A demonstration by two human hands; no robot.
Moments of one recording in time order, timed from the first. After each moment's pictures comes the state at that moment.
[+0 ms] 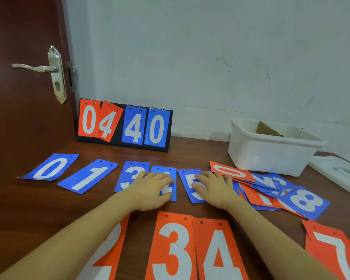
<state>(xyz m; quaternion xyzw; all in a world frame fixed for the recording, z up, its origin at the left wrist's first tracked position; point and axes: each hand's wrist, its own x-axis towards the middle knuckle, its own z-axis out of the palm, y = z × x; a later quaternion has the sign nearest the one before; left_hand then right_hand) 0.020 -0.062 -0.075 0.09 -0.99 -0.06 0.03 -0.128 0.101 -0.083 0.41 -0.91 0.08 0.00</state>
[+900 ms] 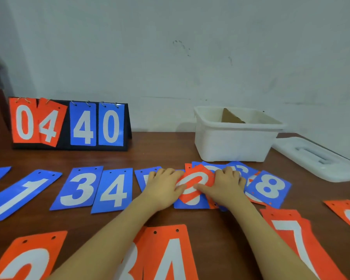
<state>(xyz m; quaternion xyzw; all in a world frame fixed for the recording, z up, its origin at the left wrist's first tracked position) -0.100 0.027 -0.091 0.08 -0.99 -0.11 0.08 -0.178 0.184 -0.078 0.18 -0.98 0.11 0.01</state>
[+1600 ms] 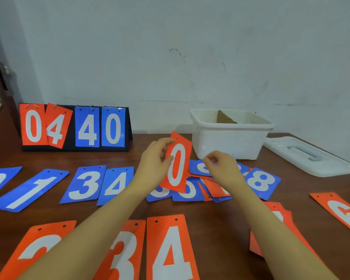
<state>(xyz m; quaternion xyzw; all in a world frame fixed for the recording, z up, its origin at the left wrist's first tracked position) -0.069 0.033 -0.038 0.06 -0.85 -0.39 0.35 -0.165 0.197 -0.038 0.25 -0.88 0.39 0.05</state>
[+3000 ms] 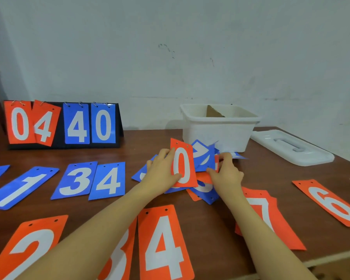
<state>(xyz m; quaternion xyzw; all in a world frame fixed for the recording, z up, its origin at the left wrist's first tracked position) -0.086 0.061 -0.066 0.08 -0.96 -0.20 0.17 -0.150 0.226 -0.067 0.14 -0.90 0.39 0.12</state>
